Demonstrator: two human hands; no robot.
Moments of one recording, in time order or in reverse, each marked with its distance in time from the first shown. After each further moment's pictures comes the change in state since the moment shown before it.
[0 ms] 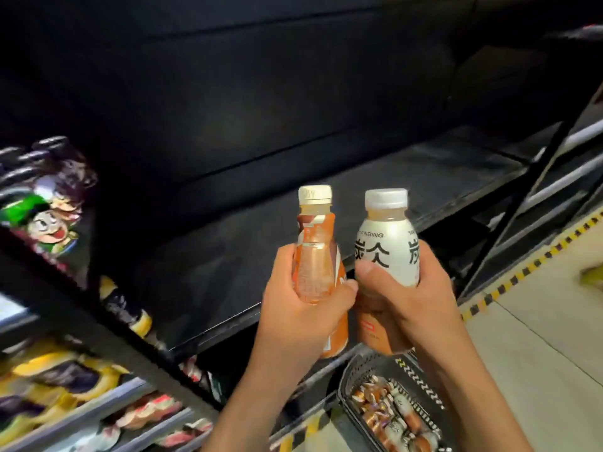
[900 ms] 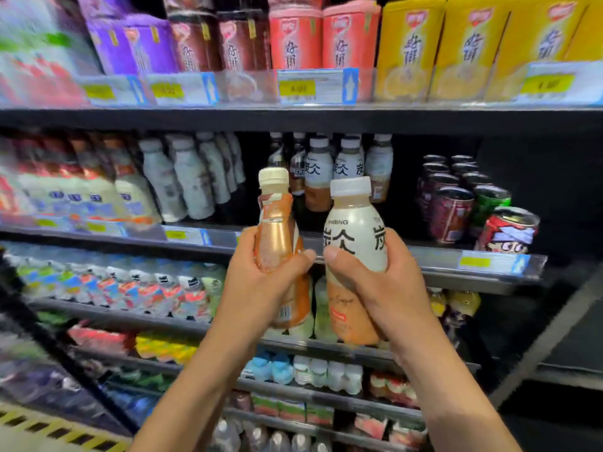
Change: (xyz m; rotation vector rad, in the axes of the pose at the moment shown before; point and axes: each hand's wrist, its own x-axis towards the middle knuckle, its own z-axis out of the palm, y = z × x) left_hand -0.236 0.032 -0.531 0.046 0.709 0.047; right_hand -0.269 -0.091 0.493 0.094 -0.728 -0.148
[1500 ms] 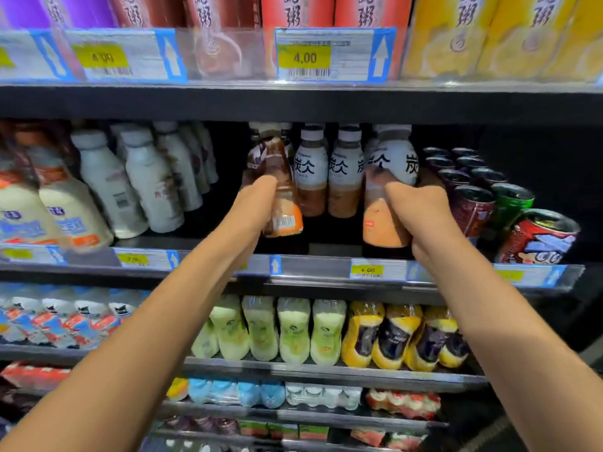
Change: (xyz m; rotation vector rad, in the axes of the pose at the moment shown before) left_hand 0.227 -0.055 0.008 -0.154 -0.085 -0.287; right_hand 0.175 0.029 -0.017 -0.058 0.369 0.217
